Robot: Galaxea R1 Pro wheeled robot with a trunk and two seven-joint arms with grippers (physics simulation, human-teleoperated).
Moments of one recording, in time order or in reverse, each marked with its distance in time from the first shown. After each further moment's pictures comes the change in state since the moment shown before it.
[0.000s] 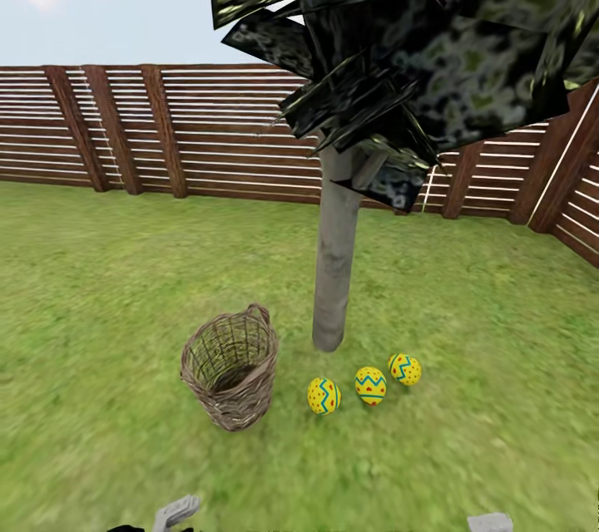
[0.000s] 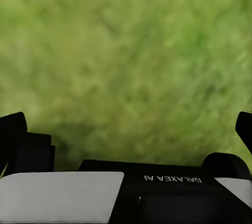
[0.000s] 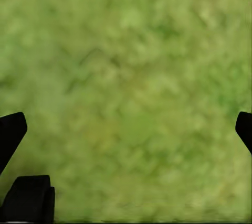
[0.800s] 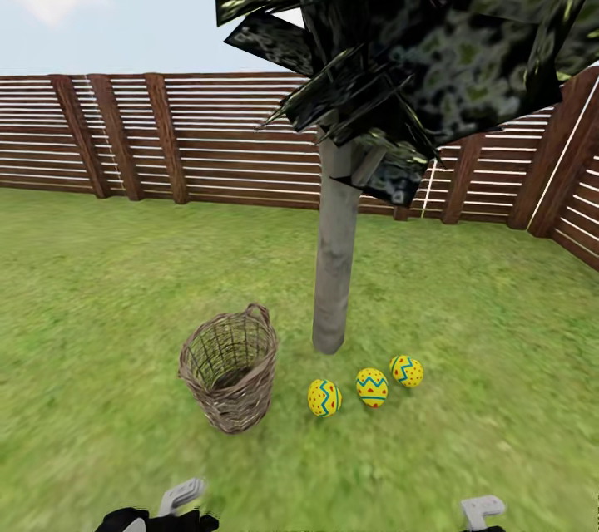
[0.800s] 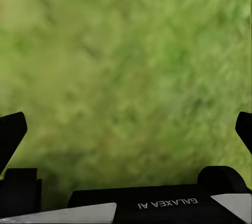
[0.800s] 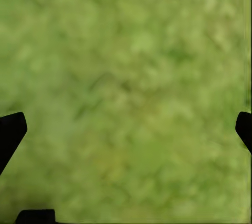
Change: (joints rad) left arm 0.000 0.037 0.000 -0.120 0.000 0.041 0.000; right arm -0.033 -0.002 0.001 -0.020 -0.001 0.018 0.061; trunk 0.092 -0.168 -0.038
